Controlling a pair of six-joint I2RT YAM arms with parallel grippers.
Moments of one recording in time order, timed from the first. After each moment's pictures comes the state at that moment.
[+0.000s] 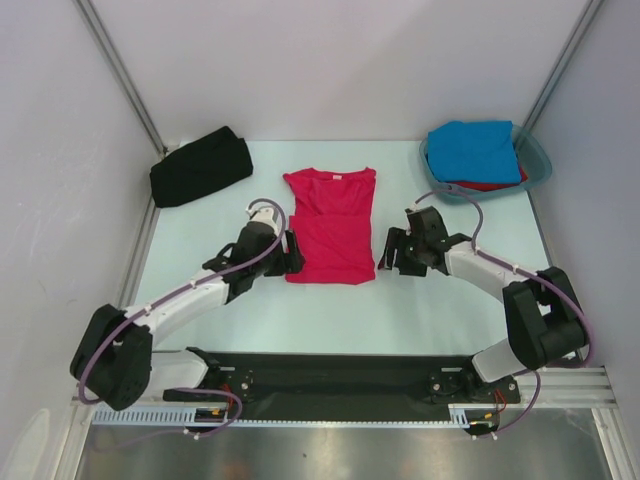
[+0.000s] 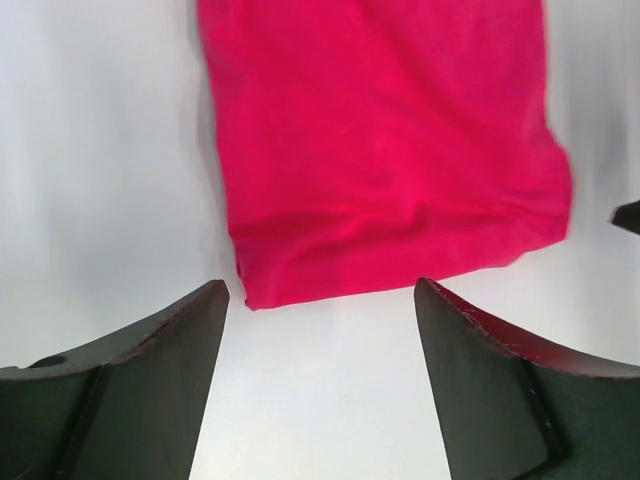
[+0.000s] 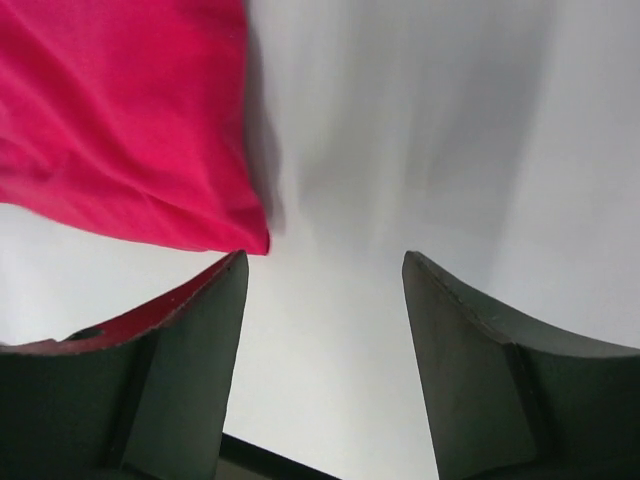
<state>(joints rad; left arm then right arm) -0.55 1.22 0.67 -0.12 -0.07 -0.53 0.42 1.49 0.84 -0.32 -0.10 0.54</state>
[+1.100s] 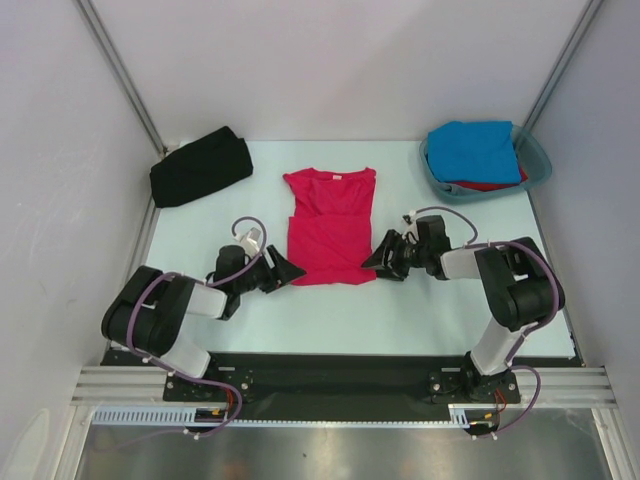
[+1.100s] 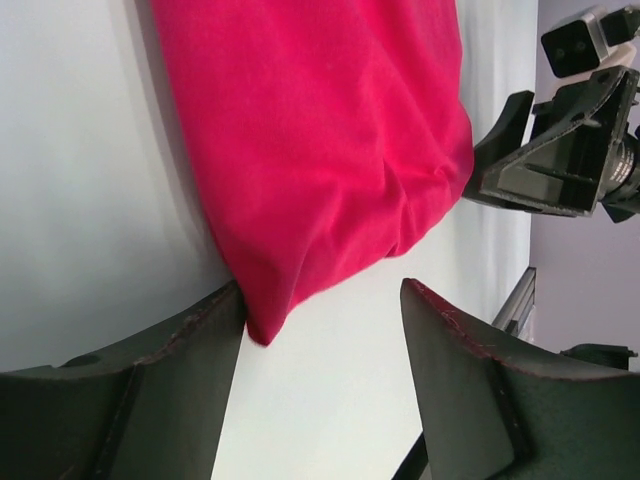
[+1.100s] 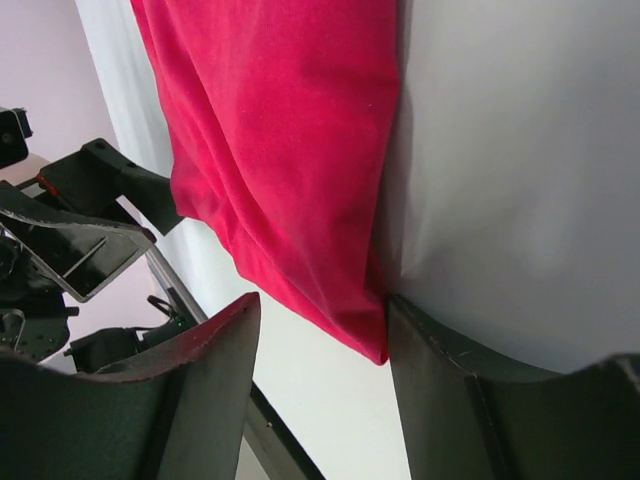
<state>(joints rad) -0.29 1.56 0.31 0.73 0.51 -0.83 0.29 1.73 0.68 0.26 -0.68 0.78</state>
